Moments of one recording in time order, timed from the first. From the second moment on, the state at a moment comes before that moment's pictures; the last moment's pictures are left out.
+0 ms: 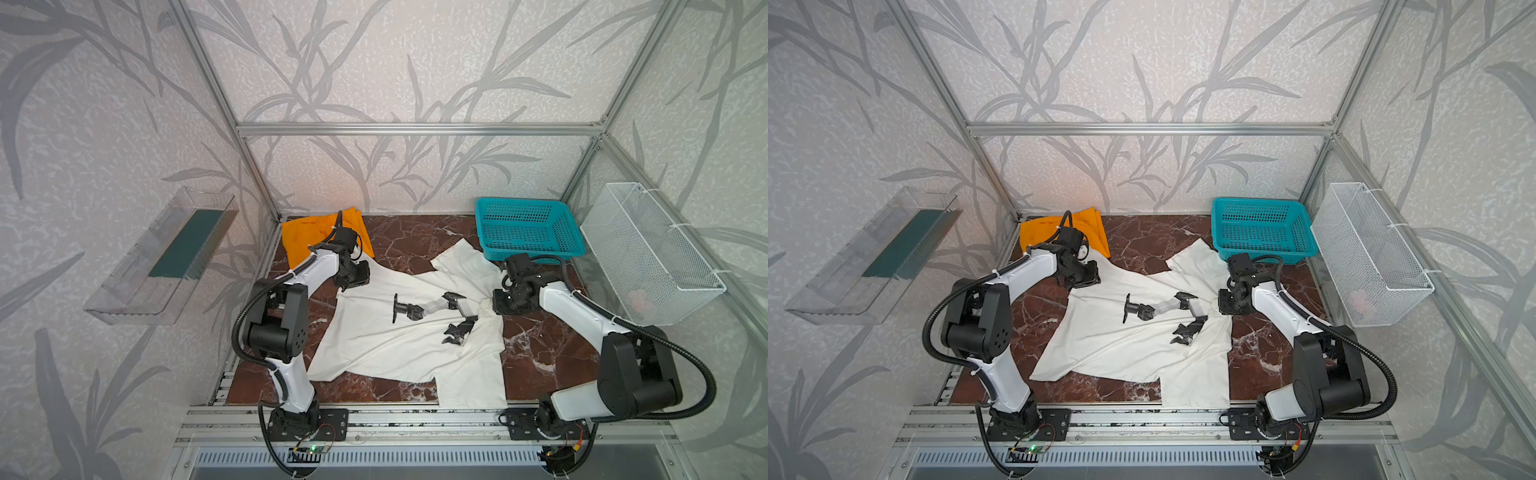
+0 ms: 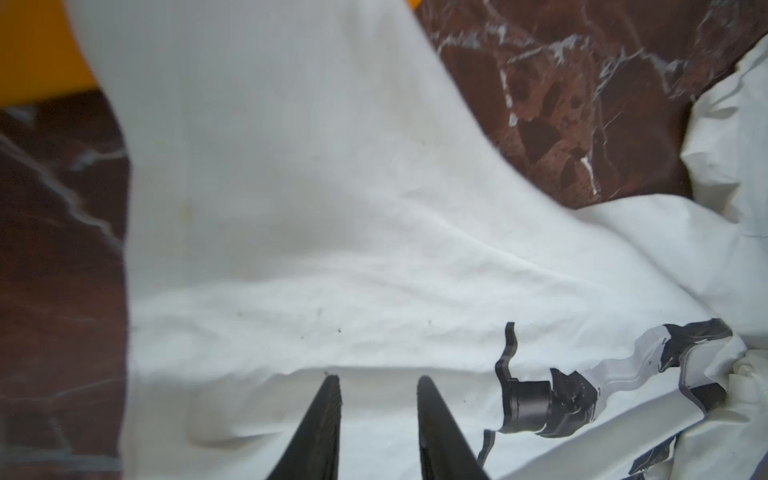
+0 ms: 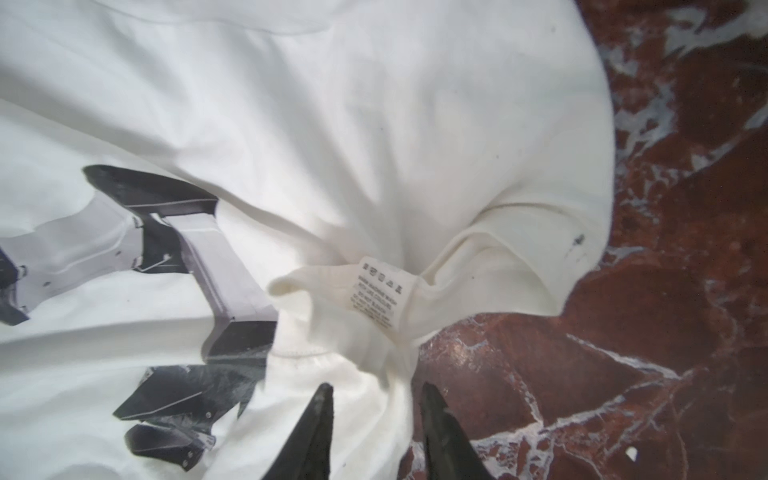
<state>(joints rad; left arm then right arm) -0.18 1.84 1.27 -0.68 0.23 -0.34 0.21 1.46 0.94 -0.71 -0.08 0.26</state>
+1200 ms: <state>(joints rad) 0.09 1.85 1.10 -0.47 0.32 -0.53 0.16 1.15 0.73 -0.89 0.11 0.47</state>
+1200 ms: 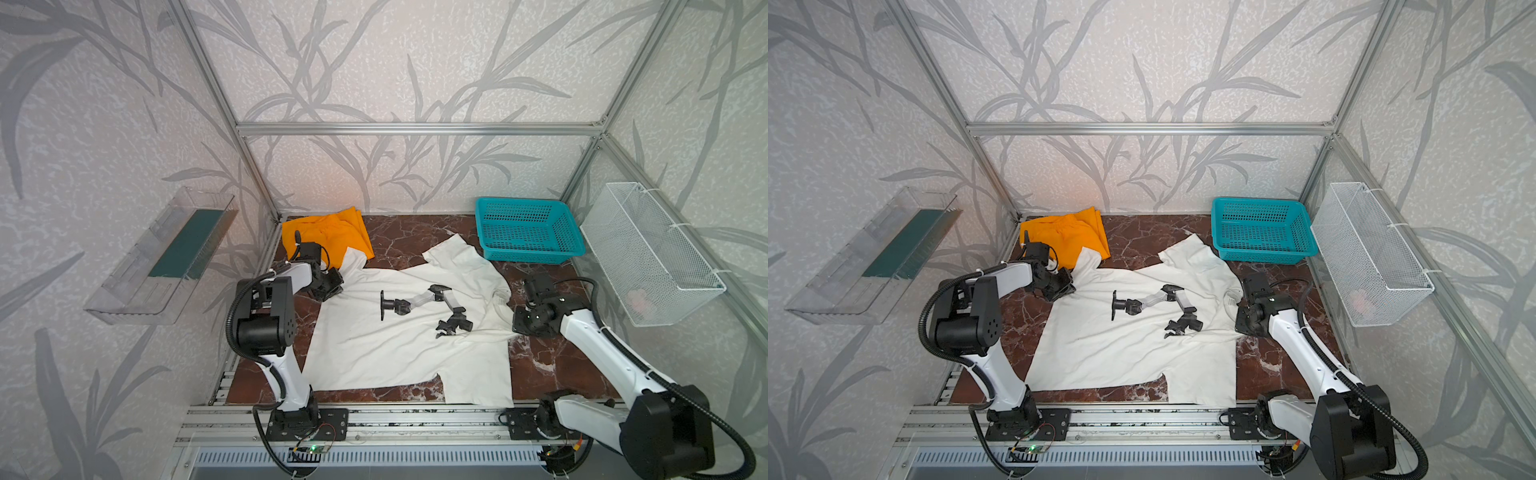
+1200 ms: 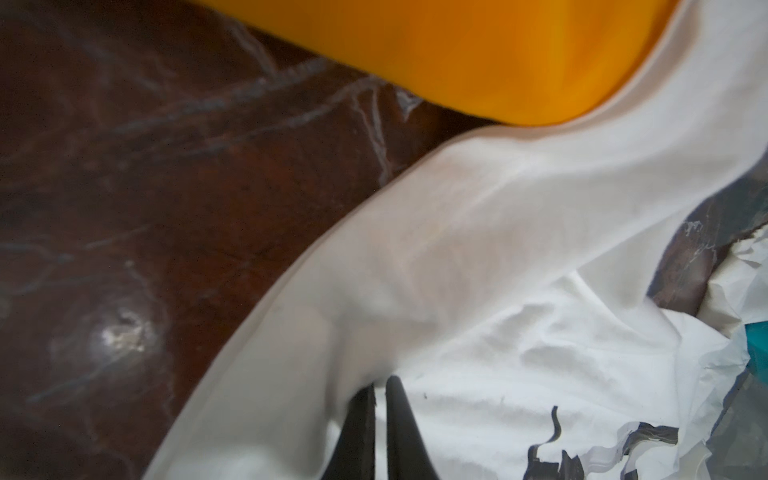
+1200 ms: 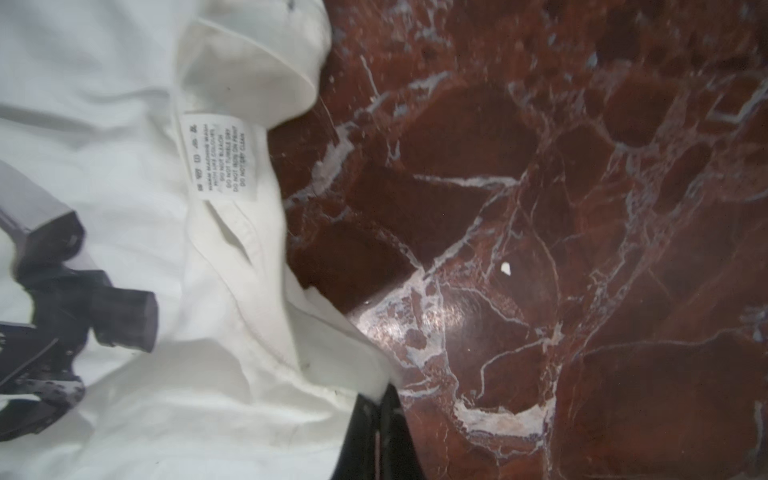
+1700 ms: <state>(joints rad) 0.09 1.81 1.07 -0.46 0.30 -0.55 0.09 1.39 0.83 -0.72 0.11 0.48</state>
